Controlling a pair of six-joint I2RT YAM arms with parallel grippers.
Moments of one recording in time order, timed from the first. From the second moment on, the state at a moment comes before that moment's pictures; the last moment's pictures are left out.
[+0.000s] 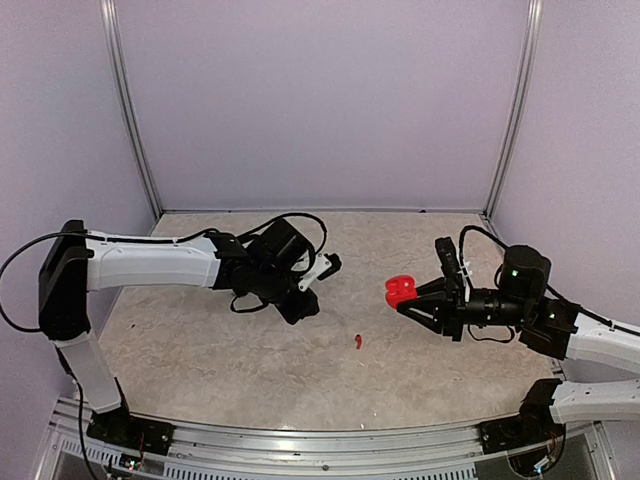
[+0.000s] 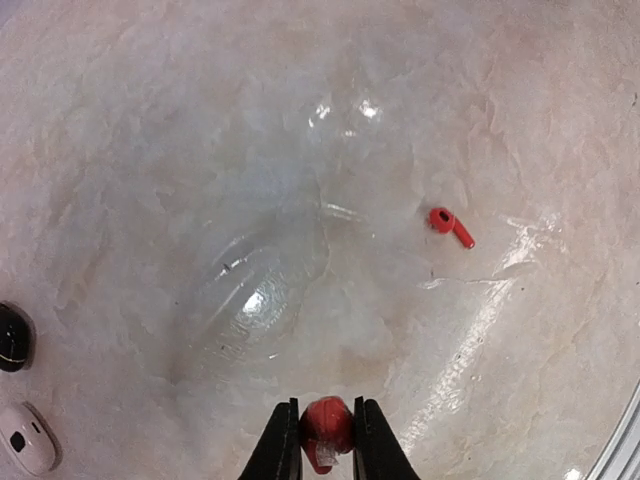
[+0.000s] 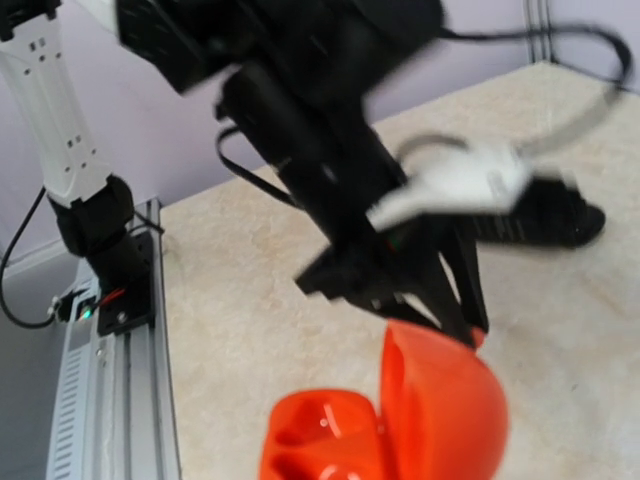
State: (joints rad) left arm -0.94 1.82 1.31 -0.49 0.02 0.05; right arm 0.74 0.84 0.49 0.19 -0.58 0.15
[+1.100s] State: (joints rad) left arm -1.20 1.44 1.13 0.44 0.10 0.12; right arm 0.80 1.06 0.43 0.94 -0.52 -0.12
